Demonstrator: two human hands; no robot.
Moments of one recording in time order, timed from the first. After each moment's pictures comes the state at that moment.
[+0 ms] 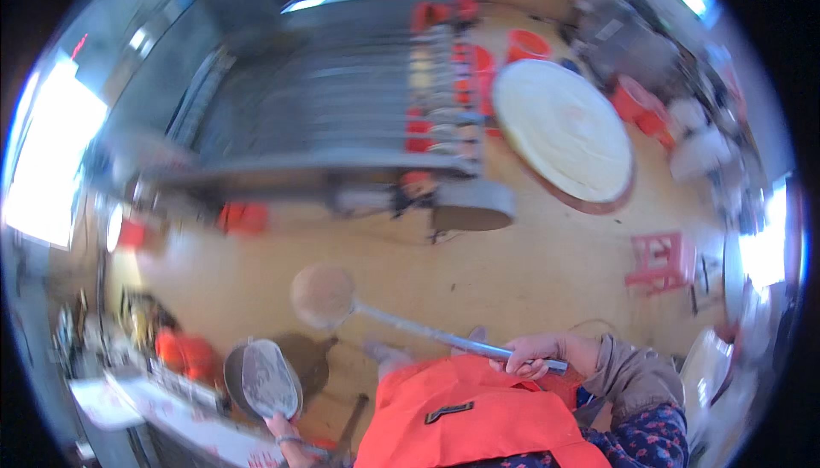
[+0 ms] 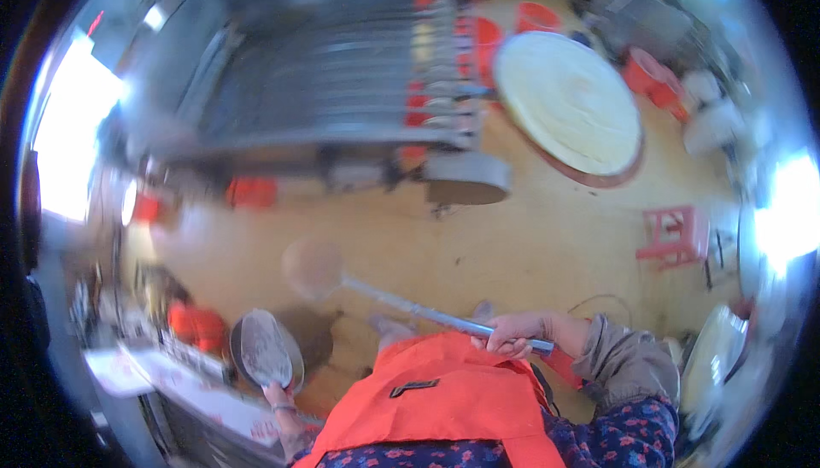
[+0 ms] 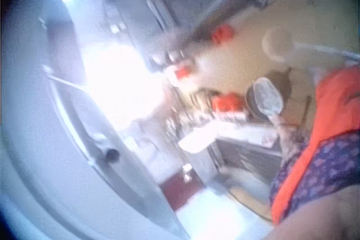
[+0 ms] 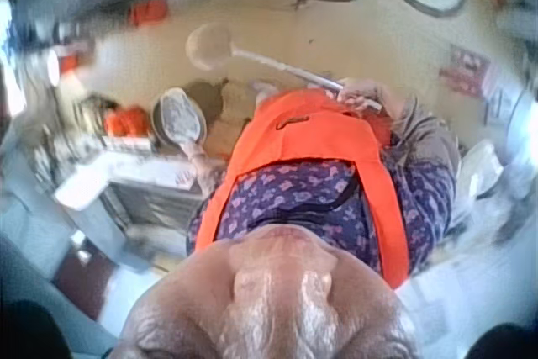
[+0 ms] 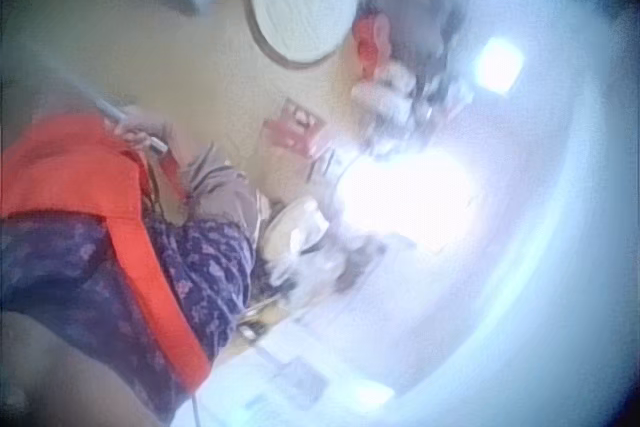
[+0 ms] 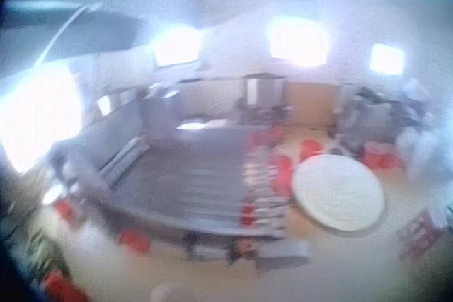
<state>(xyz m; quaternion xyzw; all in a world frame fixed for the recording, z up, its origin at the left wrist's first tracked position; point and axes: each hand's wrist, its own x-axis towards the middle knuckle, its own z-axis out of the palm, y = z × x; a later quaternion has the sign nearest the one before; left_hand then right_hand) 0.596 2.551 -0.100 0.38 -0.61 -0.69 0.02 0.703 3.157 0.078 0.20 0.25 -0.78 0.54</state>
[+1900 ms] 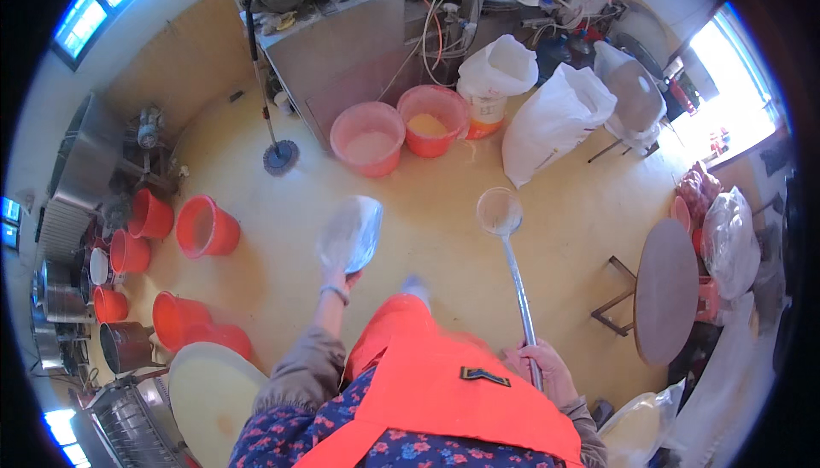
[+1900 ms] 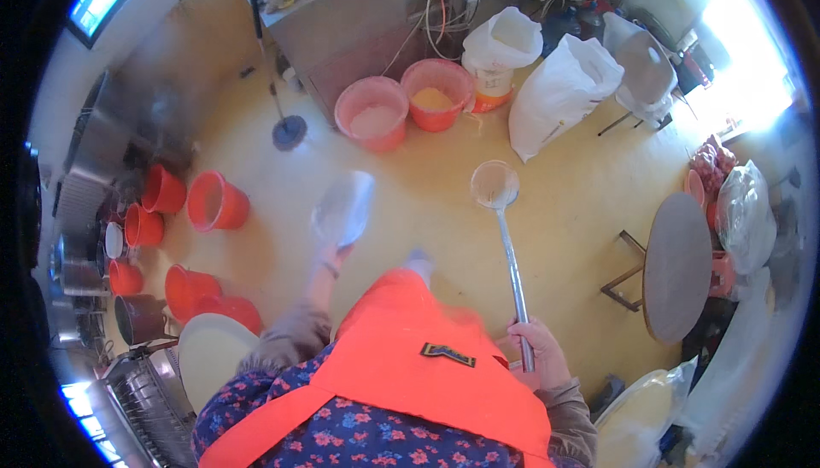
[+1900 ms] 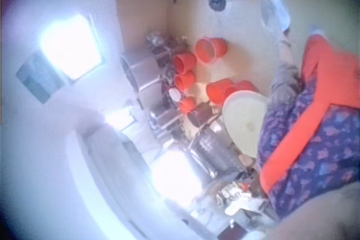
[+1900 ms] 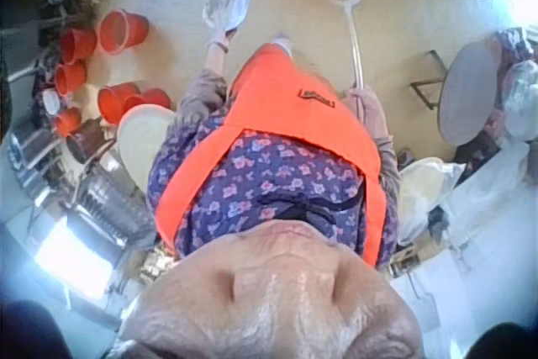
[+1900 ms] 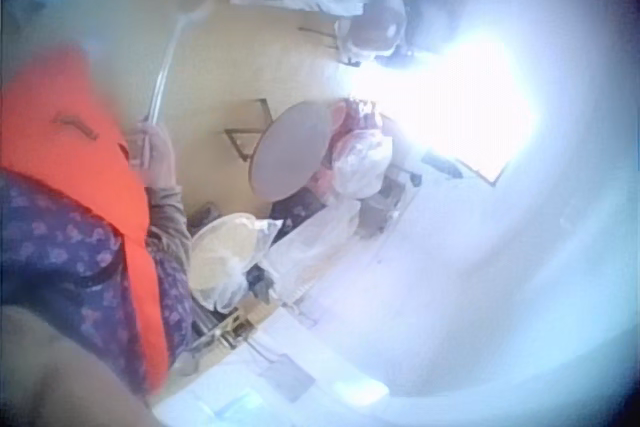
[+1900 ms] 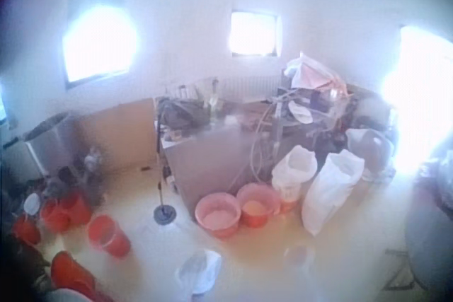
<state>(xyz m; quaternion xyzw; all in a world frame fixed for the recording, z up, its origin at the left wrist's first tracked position) 0.787 4.762 -0.186 0.05 -0.63 -0.60 -0.50 1.282 4.728 -0.023 0.59 0.20 -0.77 -0.15</state>
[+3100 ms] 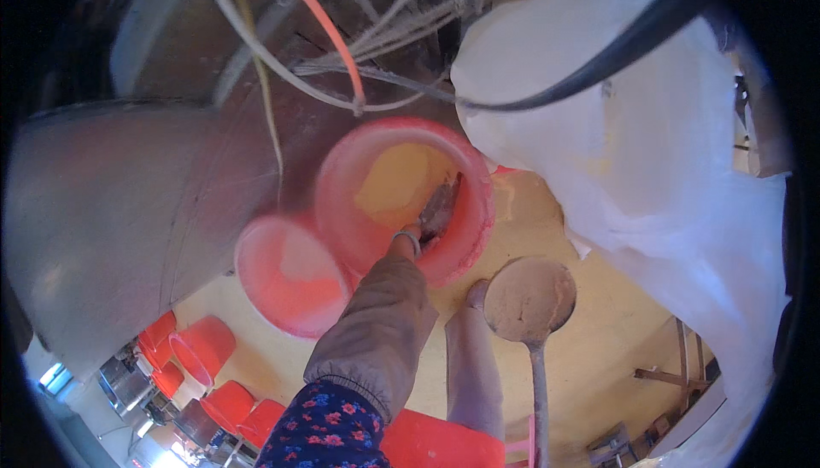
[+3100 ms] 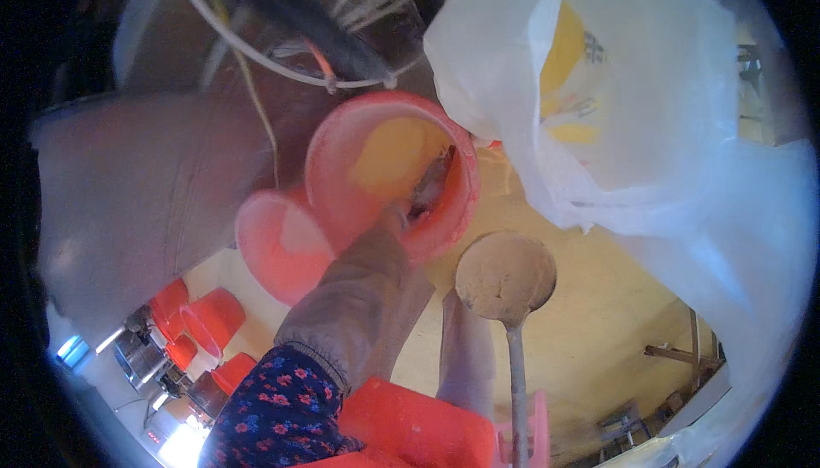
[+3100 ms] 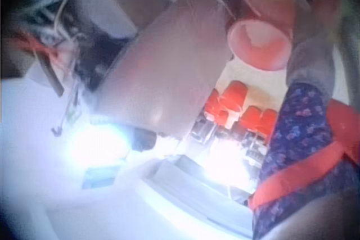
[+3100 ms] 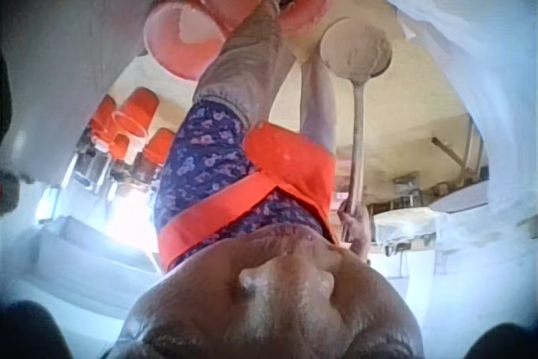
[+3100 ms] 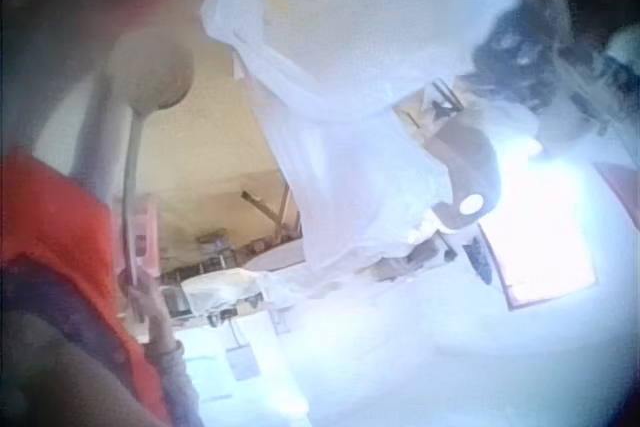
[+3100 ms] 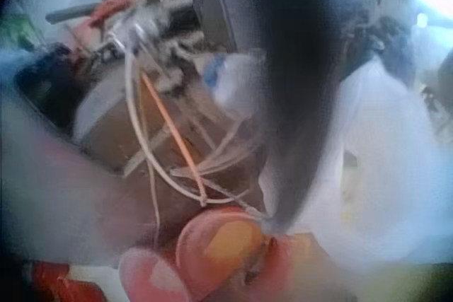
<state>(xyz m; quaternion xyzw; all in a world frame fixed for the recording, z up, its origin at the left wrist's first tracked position) 0.853 5.567 -0.764 0.23 -0.63 -0.18 -0.72 1.206 5.338 -0.184 0.72 0.03 -0.69 0.05</state>
